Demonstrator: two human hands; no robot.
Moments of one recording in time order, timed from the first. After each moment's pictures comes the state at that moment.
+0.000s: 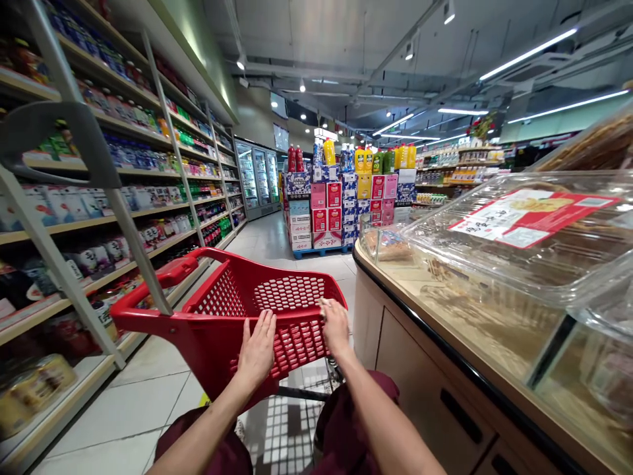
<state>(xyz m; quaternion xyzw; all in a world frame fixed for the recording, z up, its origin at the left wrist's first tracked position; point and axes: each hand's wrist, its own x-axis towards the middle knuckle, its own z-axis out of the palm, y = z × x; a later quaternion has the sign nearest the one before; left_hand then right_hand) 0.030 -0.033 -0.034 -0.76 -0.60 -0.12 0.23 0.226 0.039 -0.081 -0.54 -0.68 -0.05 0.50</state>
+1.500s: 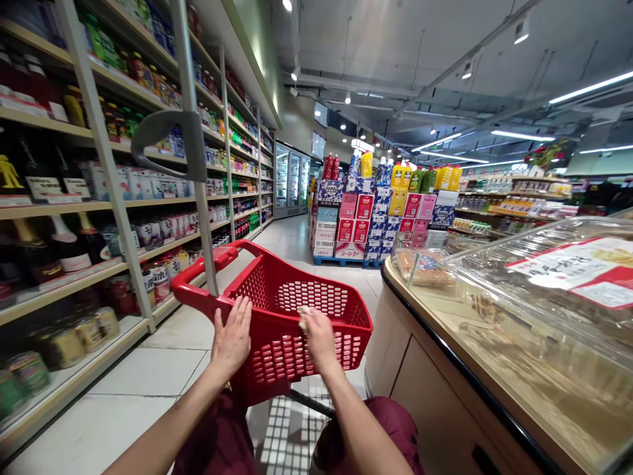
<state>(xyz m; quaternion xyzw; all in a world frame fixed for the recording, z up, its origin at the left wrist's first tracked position) -0.063 -0.059 -0.013 -0.66 -0.66 -0.21 0.29 0.142 0.021 -0.071 -0.39 -0.78 -0.04 0.49</state>
